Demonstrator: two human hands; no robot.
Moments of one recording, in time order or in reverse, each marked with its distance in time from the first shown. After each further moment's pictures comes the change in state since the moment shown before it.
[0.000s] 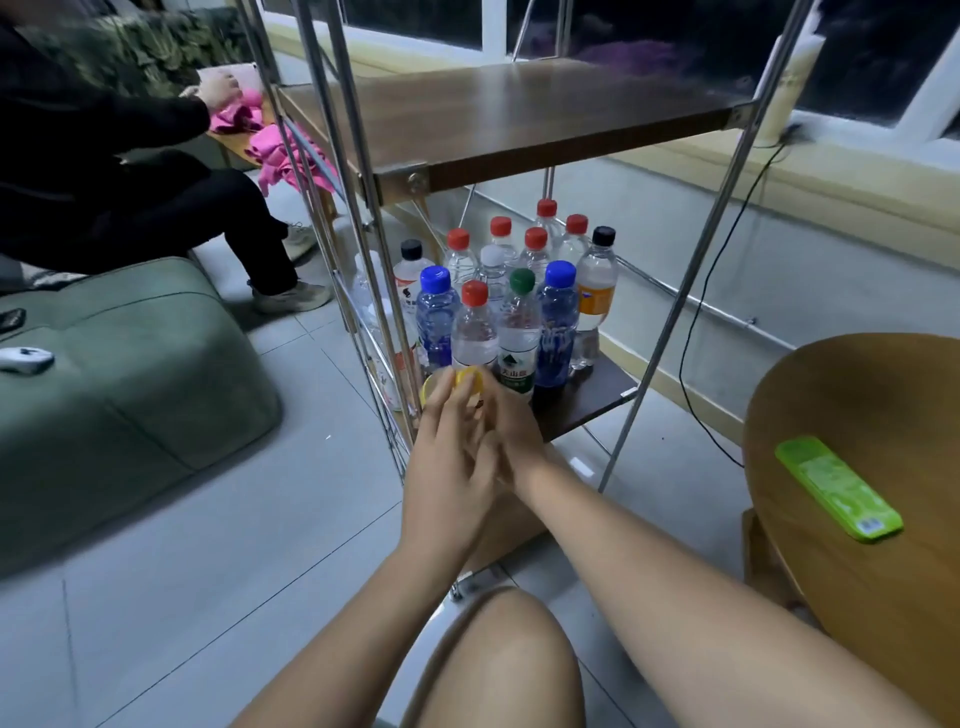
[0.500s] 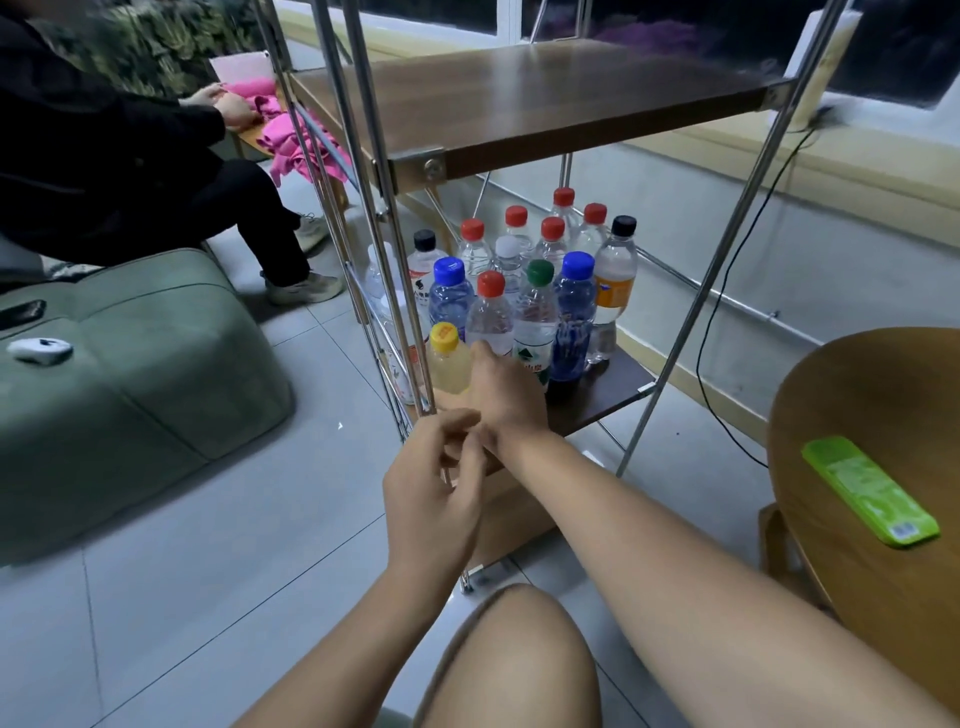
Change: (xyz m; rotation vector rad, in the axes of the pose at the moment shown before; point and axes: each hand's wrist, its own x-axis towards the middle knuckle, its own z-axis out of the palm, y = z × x) left_hand -0.021 0.001 -0.020 -0.115 0.193 -0.006; right_hand 0.036 -0.023 0.017 -0.579 0.012 -0.143
